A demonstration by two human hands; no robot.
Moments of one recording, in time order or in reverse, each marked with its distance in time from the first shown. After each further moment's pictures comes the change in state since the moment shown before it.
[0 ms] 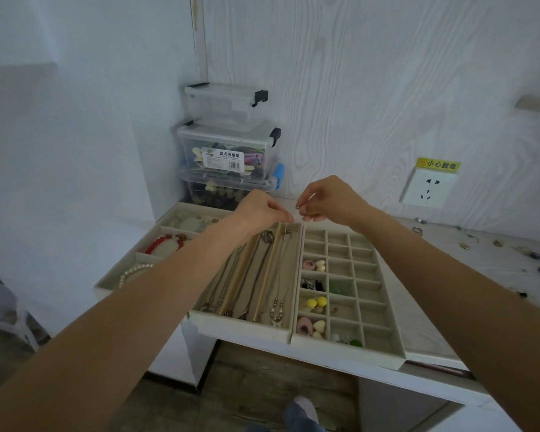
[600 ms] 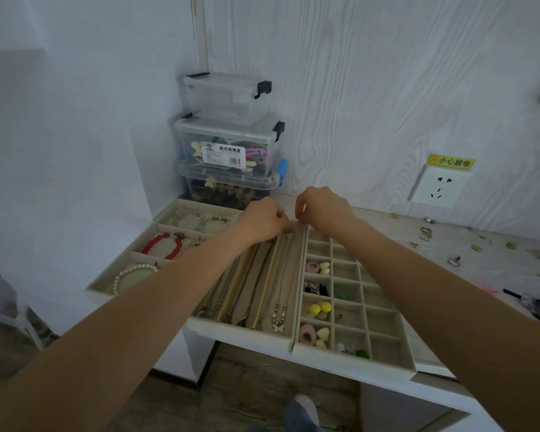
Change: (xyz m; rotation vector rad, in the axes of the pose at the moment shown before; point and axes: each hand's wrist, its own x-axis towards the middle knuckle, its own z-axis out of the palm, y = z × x) left_hand 0.022 -0.016 0.013 0.400 -0.032 0.053; right_hand 0.028 0.010 0.034 -0.638 0.045 0.055
